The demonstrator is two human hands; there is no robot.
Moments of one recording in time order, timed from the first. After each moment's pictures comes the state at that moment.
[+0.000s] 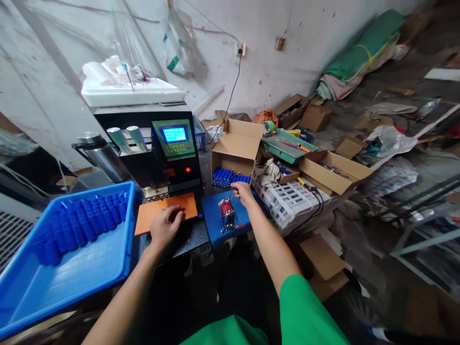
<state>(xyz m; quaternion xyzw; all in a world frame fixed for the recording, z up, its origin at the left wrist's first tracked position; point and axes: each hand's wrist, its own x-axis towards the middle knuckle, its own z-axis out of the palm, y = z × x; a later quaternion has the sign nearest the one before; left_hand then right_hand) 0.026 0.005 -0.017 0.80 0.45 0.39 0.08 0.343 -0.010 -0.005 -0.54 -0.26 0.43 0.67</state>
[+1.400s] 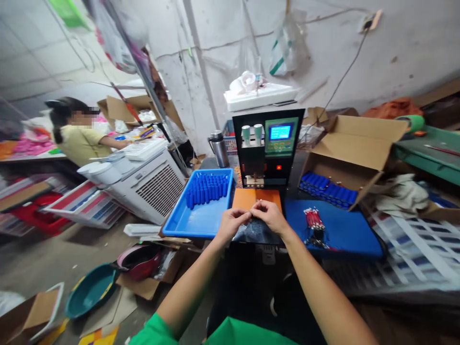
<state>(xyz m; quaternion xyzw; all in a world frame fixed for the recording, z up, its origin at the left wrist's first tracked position) -0.032 -0.081 0.012 0.54 0.45 0.48 0.53 0.133 -0.072 0.022 -0.41 -0.59 0.51 0.48</state>
